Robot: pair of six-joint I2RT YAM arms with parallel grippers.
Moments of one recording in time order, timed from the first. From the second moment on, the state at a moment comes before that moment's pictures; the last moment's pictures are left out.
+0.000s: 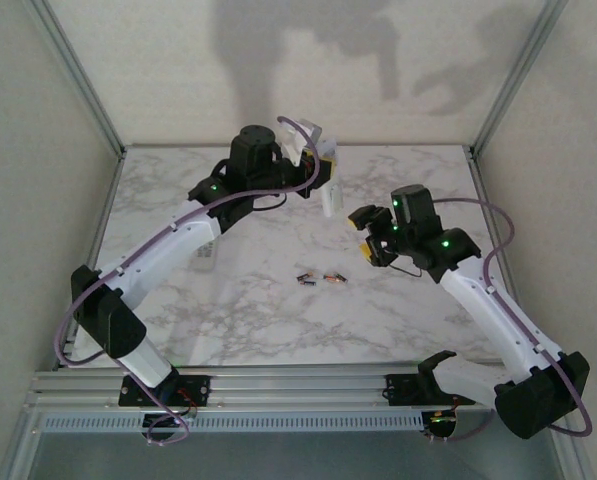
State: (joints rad) left arm -0.65 1.63 1.63 -0.24 0.30 -0.22; right arm 0.47 1.13 1.10 -0.72 -0.23 1.39
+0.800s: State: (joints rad) left arm -0.63 1.75 1.80 -0.33 0.43 -0.30; right arm 0.44 1.16 1.22 -0.51 -0.31 0.24
